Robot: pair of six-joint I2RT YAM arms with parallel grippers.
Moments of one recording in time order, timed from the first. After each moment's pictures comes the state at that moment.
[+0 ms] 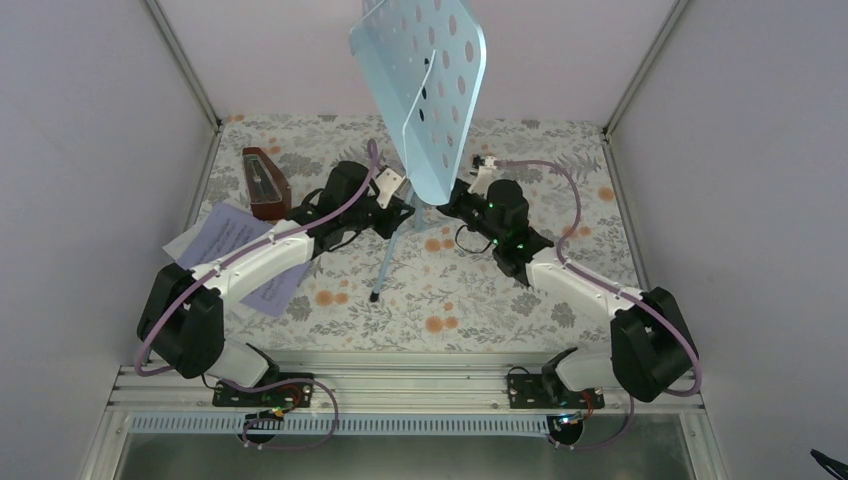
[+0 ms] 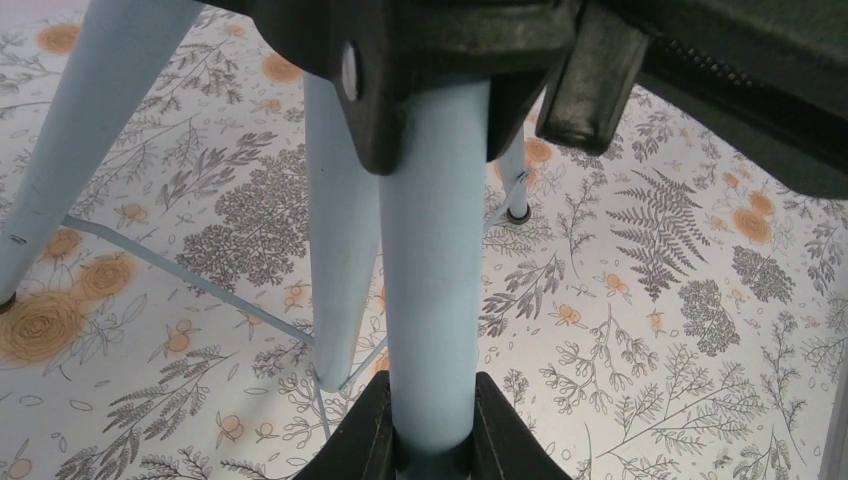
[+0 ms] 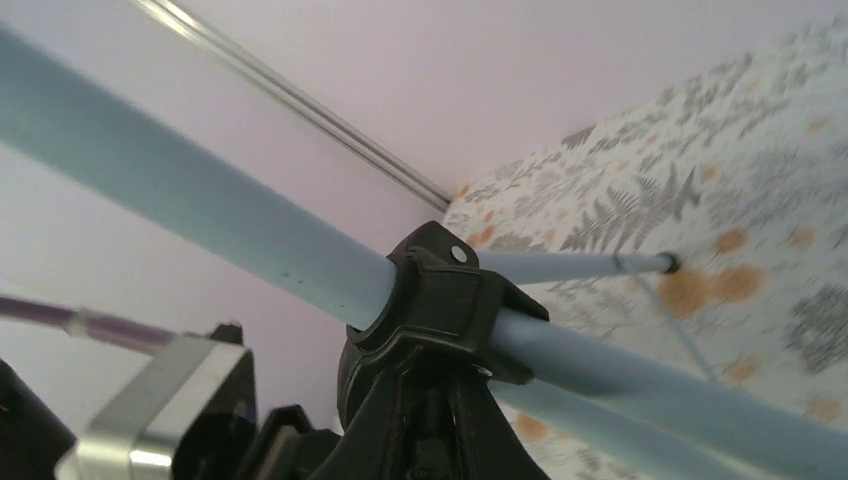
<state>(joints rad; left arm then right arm) -0.60 1.46 1.04 -0.15 0.33 -0.06 0.59 1.35 0.79 0.48 -0.19 0.96</state>
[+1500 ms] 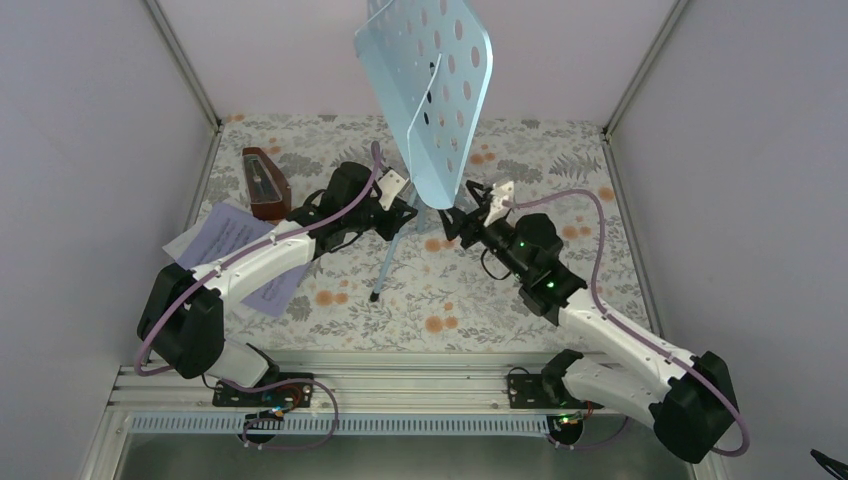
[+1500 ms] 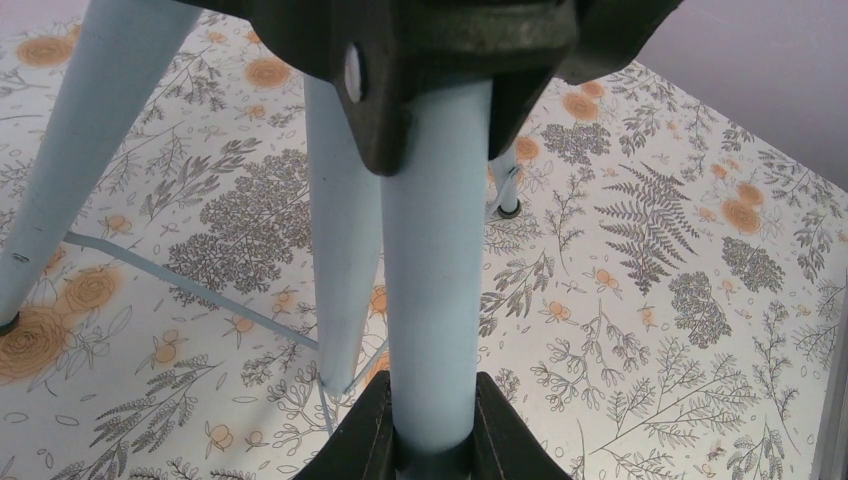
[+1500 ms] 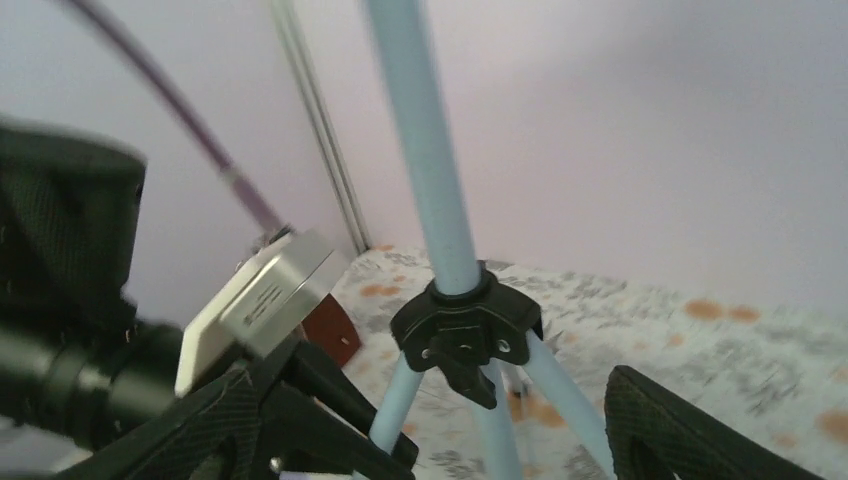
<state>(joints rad) -0.61 1.46 1.04 -0.15 0.33 -0.04 0.69 0.99 0.64 0.37 0.00 0.13</state>
